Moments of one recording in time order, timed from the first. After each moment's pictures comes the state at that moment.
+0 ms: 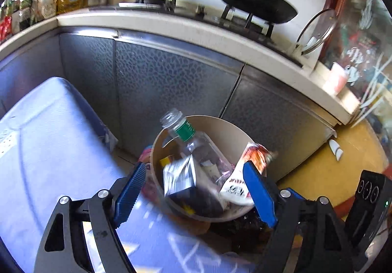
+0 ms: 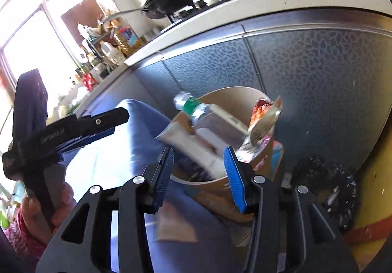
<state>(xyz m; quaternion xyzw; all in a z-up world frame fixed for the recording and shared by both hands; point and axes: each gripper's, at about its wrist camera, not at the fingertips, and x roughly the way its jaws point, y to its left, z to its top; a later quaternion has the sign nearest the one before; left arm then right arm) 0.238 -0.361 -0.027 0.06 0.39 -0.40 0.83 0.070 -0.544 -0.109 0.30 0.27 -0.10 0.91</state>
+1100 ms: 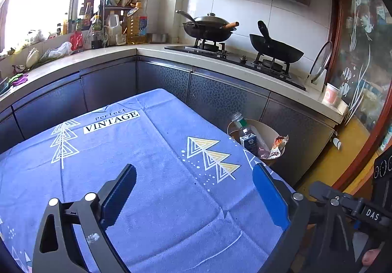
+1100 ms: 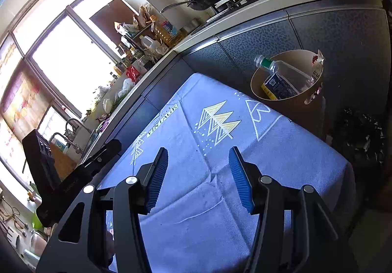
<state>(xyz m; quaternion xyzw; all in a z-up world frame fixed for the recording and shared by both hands) 0.120 -0.125 0.034 0.04 0.29 -0.31 0.90 -0.018 -0.361 -0.031 0.36 0.25 -0.03 0.90</state>
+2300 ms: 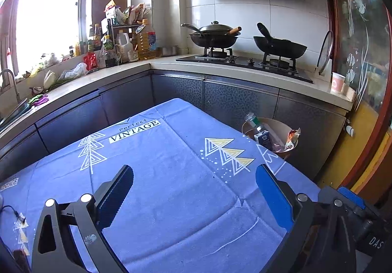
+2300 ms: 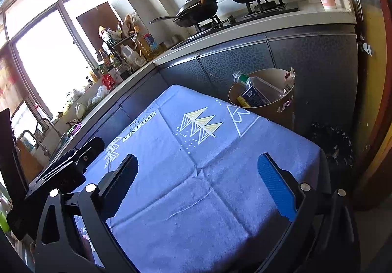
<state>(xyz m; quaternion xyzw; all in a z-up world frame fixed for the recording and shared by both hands) 0.081 -0.113 0.042 0.09 0.25 -0.26 0.93 -0.037 -0.316 -0.024 0.30 0.24 -0.14 0.91</state>
